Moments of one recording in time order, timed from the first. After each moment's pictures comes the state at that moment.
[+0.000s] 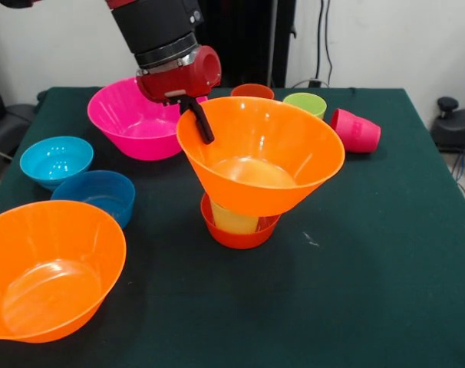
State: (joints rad) arm -1.12 -0.53 0.96 1.85 -0.67 0.56 2.33
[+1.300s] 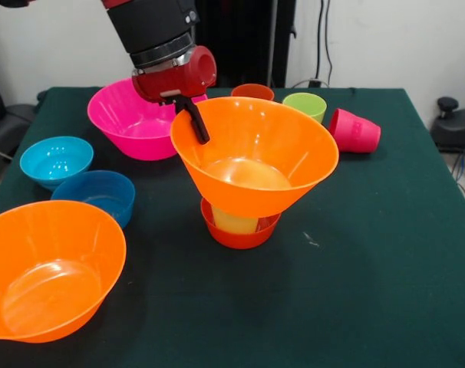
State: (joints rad) arm -1.12 -0.53 0.95 1.85 -0.67 0.56 2.33
